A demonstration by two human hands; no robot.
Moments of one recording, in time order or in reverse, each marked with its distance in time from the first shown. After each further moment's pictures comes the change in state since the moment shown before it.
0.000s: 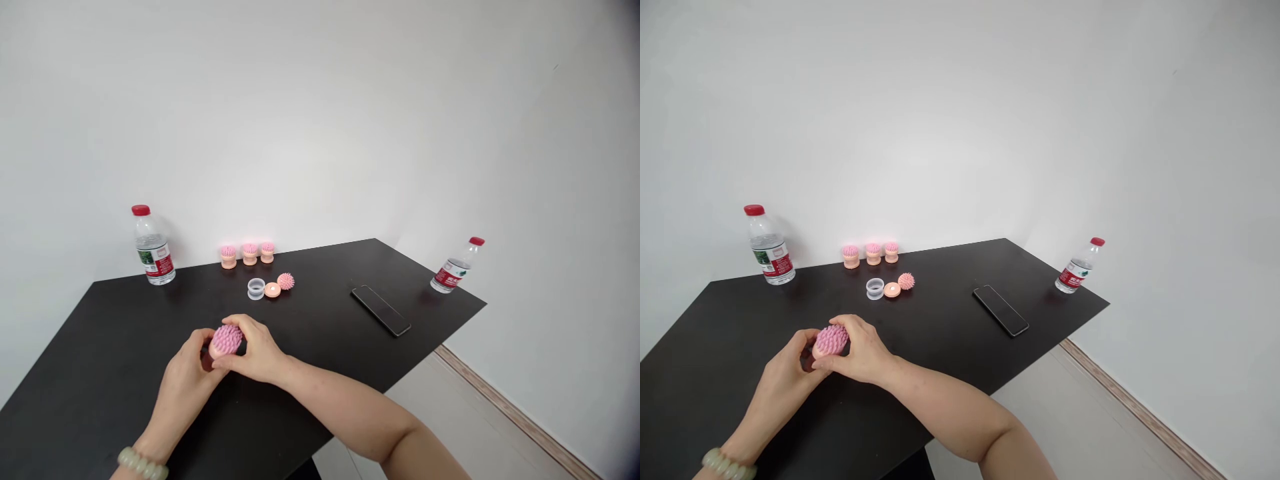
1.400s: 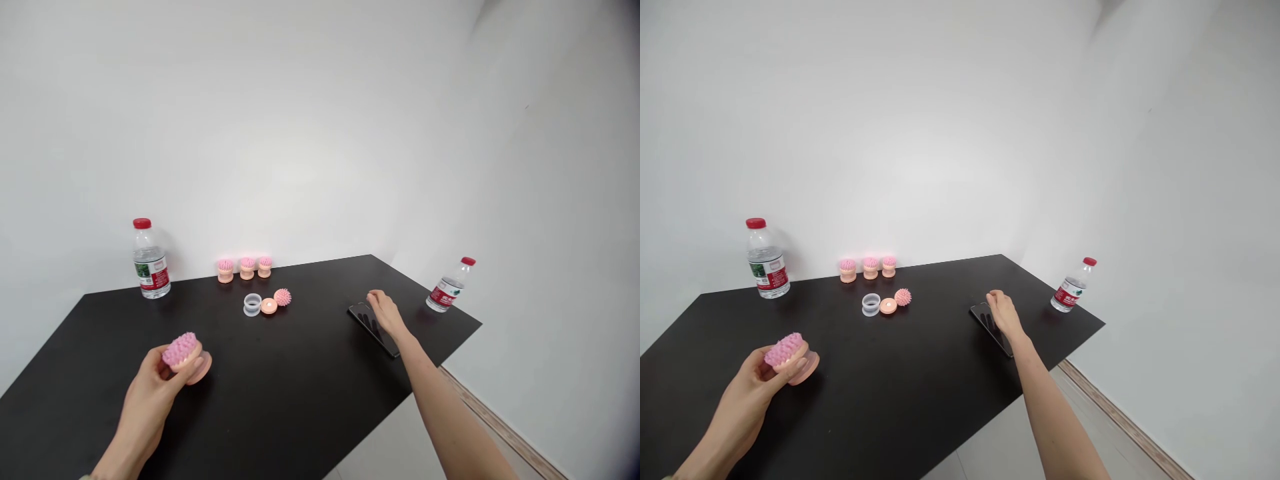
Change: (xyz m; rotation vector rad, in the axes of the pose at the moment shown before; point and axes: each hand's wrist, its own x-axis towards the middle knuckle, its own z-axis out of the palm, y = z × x) left_hand 0.013 -0.022 -0.006 -0.677 0.189 -0.356; right_hand -0.072 0.126 -0.292 -0.616 0.591 0.481
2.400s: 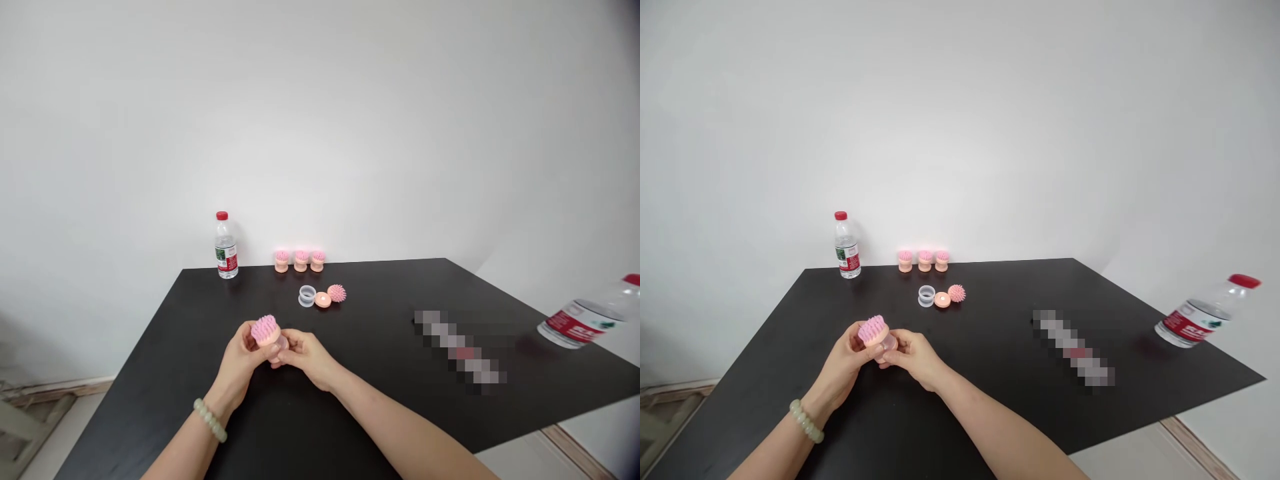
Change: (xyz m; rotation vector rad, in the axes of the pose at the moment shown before) left_hand -0.016 0.002 0.008 -0.252 -0.218 0.036; right_hand -0.166 -0.242 0.150 1.203 -1.127 -0.046
